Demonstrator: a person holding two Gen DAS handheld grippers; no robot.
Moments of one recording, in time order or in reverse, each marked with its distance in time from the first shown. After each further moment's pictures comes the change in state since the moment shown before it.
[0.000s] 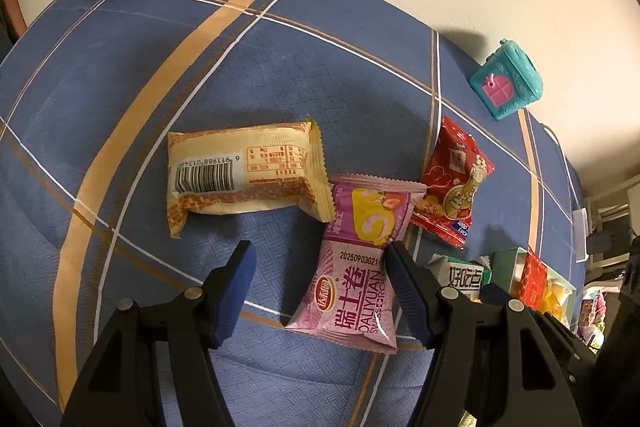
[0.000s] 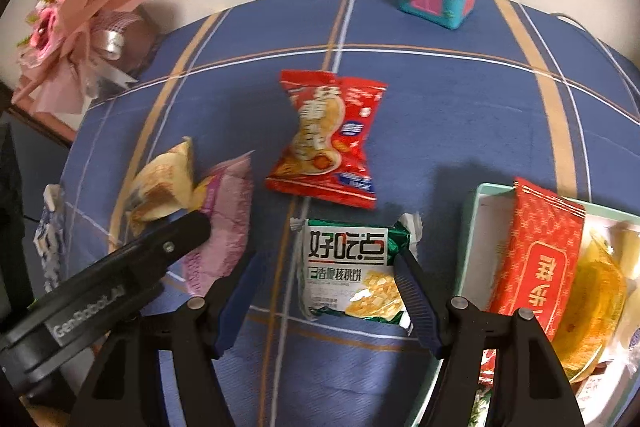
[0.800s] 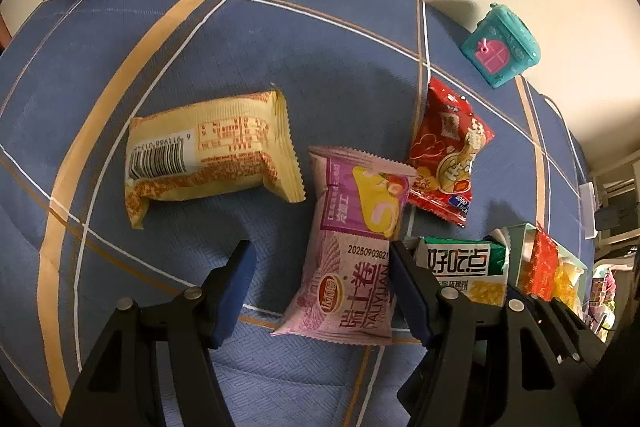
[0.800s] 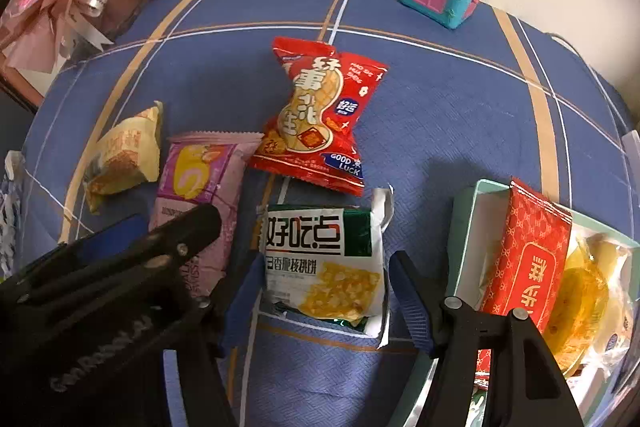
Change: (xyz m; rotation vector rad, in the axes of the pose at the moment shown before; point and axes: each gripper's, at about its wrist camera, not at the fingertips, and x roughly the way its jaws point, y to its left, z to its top) left arm 0.024 -0.018 -0.005 0.065 0.053 0.012; right arm 0.015 0.023 -0.007 -0.084 0.030 -0.175
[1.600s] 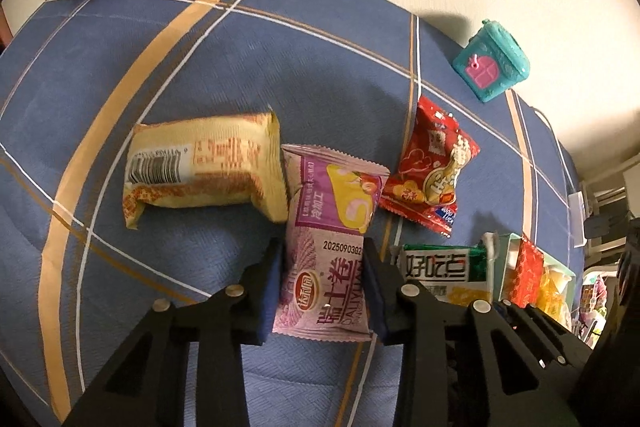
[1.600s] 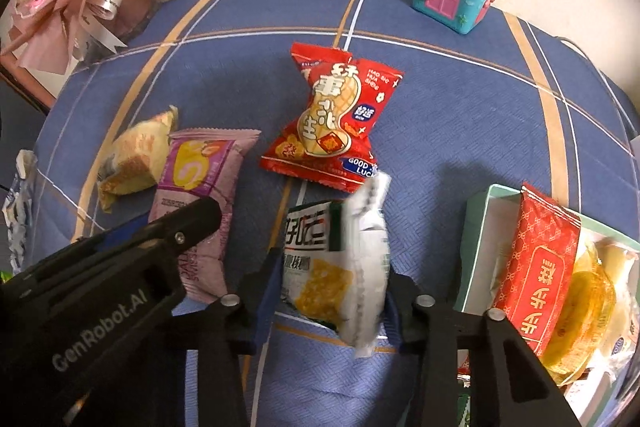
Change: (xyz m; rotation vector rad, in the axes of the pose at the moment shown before) left arm -0.018 0.005 -0.002 -0.015 -0.045 -0.036; right arm -0.009 -0.001 -0.005 -0.001 -0.017 0.057
